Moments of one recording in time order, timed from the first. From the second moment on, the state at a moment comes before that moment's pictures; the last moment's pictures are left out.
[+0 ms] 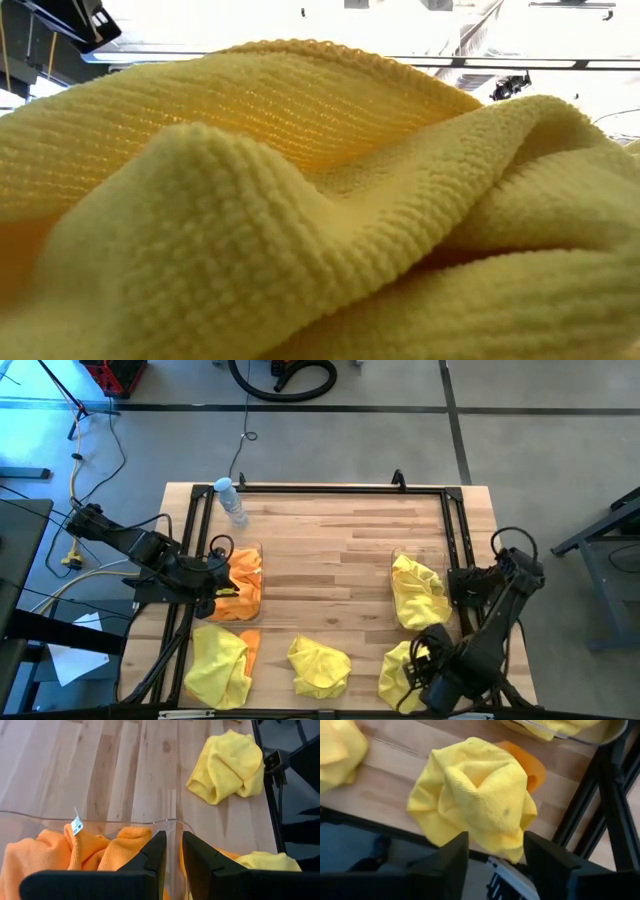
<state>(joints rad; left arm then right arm) -0.45 0.77 0.85 -0.91 -0.20 -0.48 0.92 1.79 1.75 -1.57 0.00 2.14</state>
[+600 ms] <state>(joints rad) -0.45 0.77 0.85 -0.87 -0.23 -0.55 0.92 1.89 1.48 -1.23 -0.05 2.04</state>
